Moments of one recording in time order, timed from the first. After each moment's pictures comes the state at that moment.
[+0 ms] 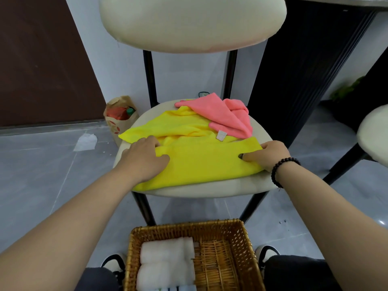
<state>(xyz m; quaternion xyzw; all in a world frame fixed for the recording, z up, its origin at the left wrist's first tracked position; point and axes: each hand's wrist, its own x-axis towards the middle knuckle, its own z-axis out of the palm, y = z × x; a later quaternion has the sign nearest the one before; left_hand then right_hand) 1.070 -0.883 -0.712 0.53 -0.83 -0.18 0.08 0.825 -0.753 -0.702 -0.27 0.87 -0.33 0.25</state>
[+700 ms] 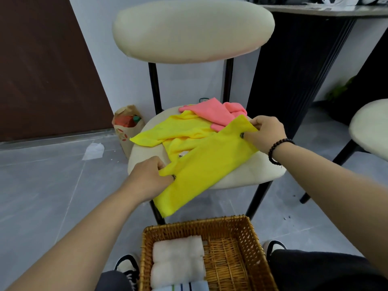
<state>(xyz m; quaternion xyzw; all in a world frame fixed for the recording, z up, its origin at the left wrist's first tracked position) 1.109 -0.837 -0.707 0.51 -0.81 -0.28 0.09 0.837 -0.759 -0.676 -0.41 0.82 -0.39 0.10</state>
